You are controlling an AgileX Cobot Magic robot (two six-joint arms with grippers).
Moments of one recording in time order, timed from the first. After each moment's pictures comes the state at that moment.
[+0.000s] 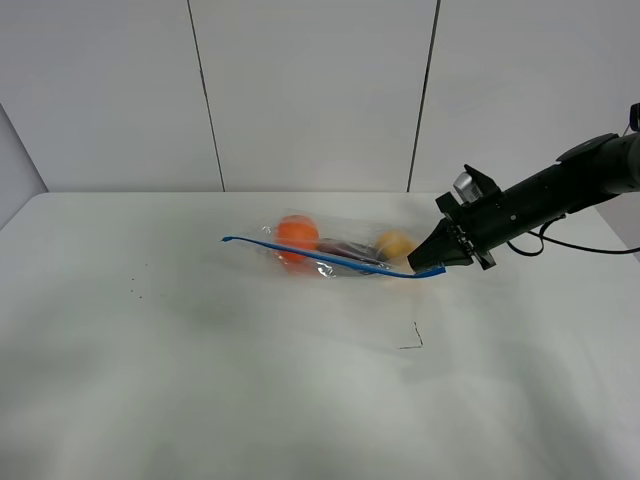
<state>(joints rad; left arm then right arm) 0.05 -0.01 -0.50 -0.01 1.05 0.02 -0.06 2.08 -1.32 1.04 1.21 -0.80</state>
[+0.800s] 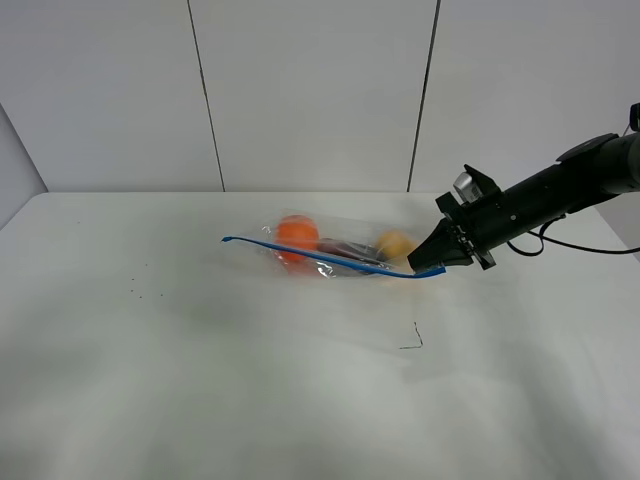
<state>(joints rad) 0.05 -0.01 -0.50 0.01 1.05 0.02 -0.06 2.08 -1.32 1.04 1.21 -0.80</state>
